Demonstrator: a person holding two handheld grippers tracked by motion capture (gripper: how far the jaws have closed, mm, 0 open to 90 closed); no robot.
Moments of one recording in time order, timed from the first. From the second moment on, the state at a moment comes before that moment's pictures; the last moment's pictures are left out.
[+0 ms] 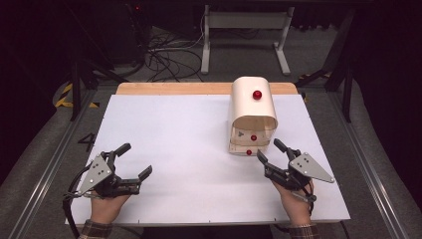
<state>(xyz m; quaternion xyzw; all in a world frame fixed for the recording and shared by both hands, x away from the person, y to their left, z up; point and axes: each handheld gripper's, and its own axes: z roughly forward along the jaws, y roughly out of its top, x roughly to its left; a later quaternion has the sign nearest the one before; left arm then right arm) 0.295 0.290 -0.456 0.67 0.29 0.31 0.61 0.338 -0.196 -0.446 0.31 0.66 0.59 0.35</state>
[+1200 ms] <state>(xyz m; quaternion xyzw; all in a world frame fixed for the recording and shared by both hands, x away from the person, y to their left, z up) 0.293 0.291 -0.455 0.67 0.29 0.31 0.61 0.333 -0.209 -0.442 0.30 0.65 0.61 0.34</state>
